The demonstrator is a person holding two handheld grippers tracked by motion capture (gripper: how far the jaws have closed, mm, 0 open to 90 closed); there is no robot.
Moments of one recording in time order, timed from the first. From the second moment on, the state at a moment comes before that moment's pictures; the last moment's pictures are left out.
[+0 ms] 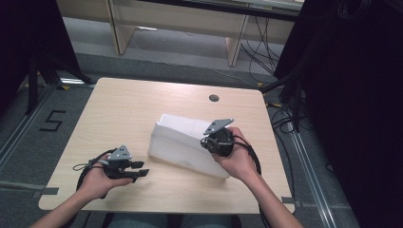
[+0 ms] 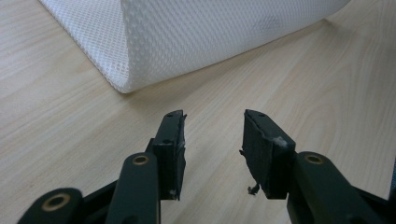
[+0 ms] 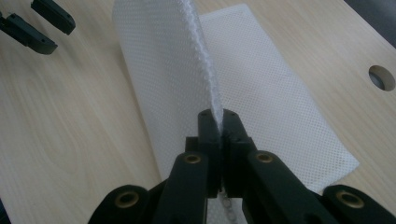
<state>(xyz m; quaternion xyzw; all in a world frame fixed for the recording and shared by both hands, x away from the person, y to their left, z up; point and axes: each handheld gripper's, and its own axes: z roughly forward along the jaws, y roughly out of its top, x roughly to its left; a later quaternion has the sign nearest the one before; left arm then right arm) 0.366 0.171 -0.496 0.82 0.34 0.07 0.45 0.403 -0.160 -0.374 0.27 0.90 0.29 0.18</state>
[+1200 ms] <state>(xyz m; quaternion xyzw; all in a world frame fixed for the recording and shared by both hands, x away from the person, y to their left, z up) 0.366 0.172 -0.496 0.82 0.34 0.08 0.45 0.359 -0.151 -0.404 0.22 0.93 0.26 0.13</state>
